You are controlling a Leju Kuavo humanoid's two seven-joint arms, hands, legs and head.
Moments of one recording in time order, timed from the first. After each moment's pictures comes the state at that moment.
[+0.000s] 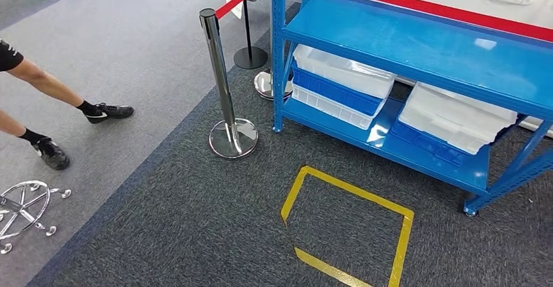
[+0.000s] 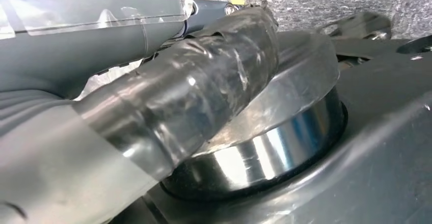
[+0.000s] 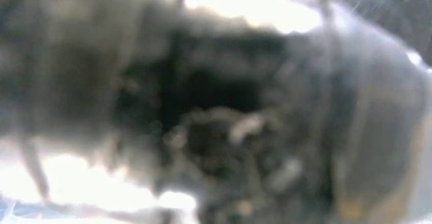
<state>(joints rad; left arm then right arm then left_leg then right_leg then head) -0.01 0.01 -0.89 -0.11 0.84 0.00 -0.10 0.03 0.06 -0.04 -0.15 -0.35 0.26 -0.15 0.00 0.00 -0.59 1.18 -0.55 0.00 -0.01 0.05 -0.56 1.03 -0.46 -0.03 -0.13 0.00</state>
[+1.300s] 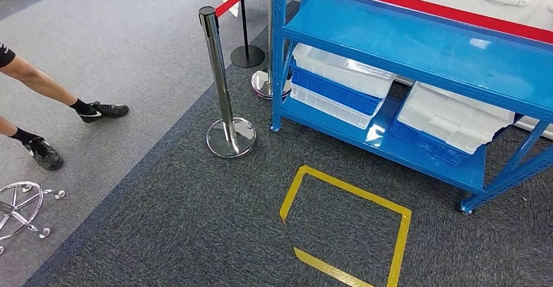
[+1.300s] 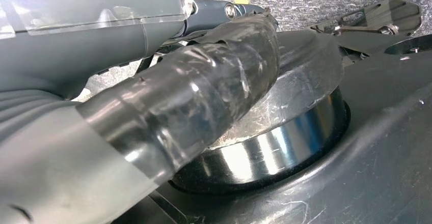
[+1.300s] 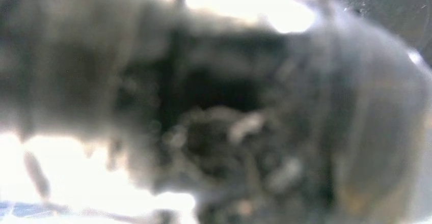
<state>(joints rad) -0.01 0.01 -0.89 -0.11 0.83 -0.01 -0.10 0.02 0.06 -0.04 -0.15 -0.37 0.21 -0.12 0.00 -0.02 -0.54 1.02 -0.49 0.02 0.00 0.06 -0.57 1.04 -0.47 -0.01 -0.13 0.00</state>
